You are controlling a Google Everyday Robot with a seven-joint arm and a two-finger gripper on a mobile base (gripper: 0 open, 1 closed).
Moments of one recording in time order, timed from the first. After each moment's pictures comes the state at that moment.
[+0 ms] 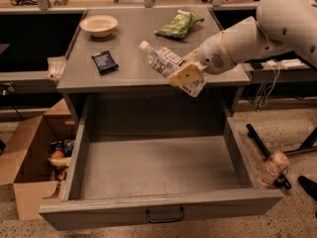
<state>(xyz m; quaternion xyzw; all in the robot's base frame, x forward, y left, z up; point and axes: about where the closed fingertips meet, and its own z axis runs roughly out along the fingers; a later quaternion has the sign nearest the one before) 0.601 -0.069 0.894 -0.49 0.76 0.26 0.35</state>
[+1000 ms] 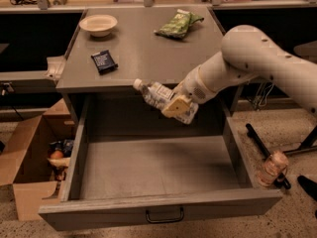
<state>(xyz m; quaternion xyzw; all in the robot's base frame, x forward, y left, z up) 0.591 -0.060 0.789 -0.53 0.78 0.21 0.28</state>
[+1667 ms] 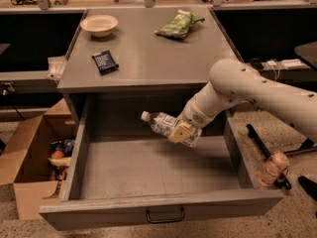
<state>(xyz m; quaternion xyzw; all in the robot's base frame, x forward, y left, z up) 0.575 -0.076 0.688 -0.54 0.80 0.19 0.19</state>
